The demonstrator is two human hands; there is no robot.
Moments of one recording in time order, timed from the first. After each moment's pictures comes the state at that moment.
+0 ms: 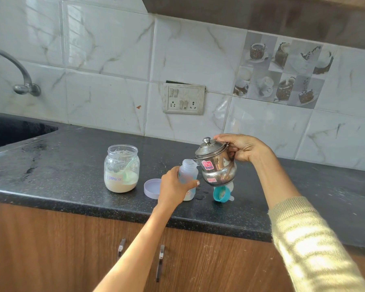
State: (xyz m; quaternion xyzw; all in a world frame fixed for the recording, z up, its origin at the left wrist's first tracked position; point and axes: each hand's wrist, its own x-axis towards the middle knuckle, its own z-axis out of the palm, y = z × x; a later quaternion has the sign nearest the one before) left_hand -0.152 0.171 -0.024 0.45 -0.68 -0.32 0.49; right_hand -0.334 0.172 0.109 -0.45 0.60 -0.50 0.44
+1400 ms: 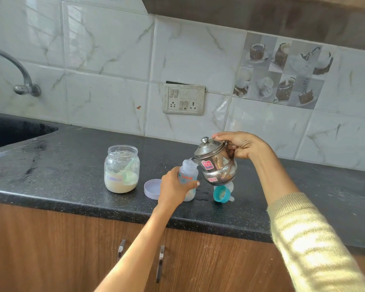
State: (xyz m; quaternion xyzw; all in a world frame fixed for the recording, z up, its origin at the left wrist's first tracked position) left_hand -0.153 0.170 -0.023 0.46 -0.68 -0.31 0.48; right_hand -0.332 0.168 0.115 -0.47 0.60 -0.49 0.42
